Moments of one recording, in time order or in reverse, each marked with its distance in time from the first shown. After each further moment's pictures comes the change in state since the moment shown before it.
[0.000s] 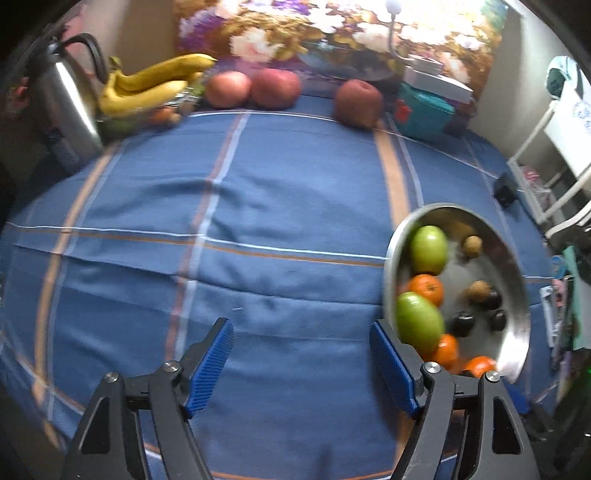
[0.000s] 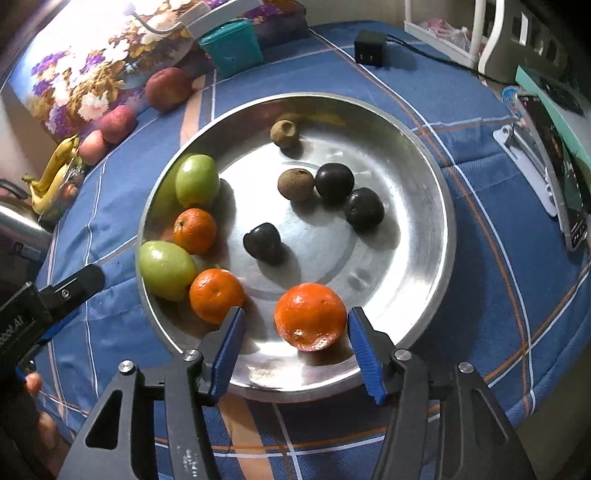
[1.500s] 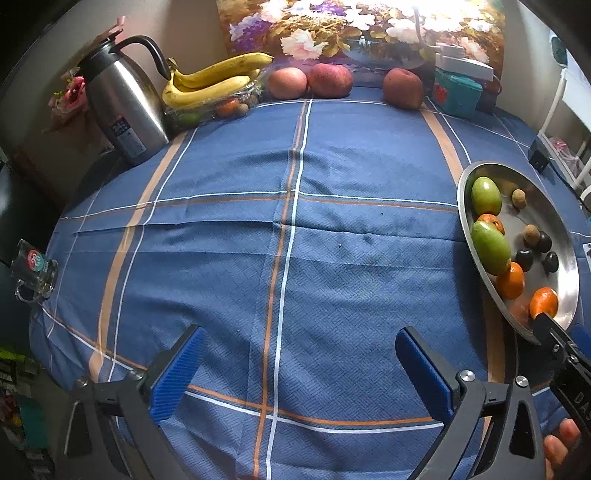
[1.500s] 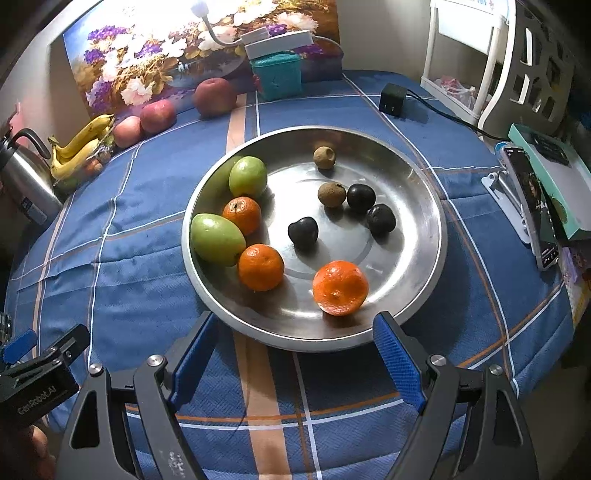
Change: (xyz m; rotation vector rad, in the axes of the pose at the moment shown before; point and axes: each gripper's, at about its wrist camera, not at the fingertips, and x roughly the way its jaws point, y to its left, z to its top) left arm -0.026 0.044 -0.056 0.058 -0.021 0.187; right arm -0.037 0.041 -0.040 -0.133 -0.152 -0.068
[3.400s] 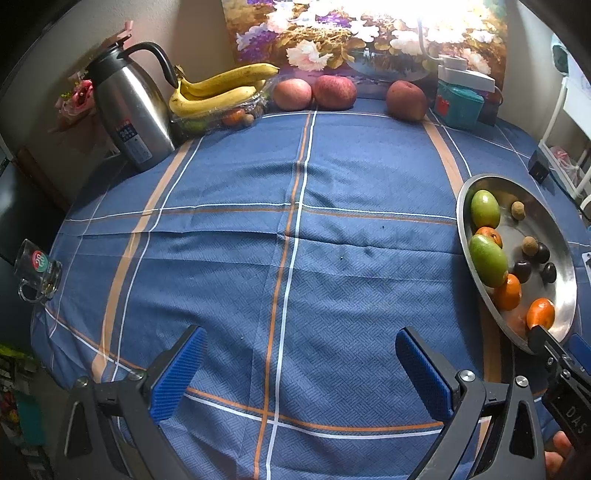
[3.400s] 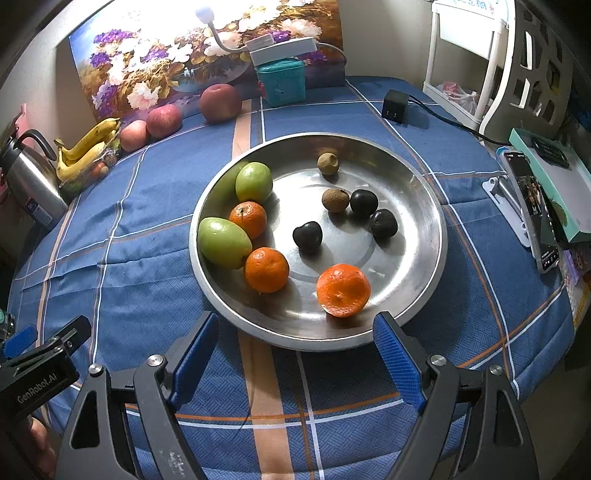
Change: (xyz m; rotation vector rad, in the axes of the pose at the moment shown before) left arm -0.007 -0.001 0.002 -0.023 -0.037 0.007; right arm -0.004 0.002 -0.001 -0.007 -0.018 0.014
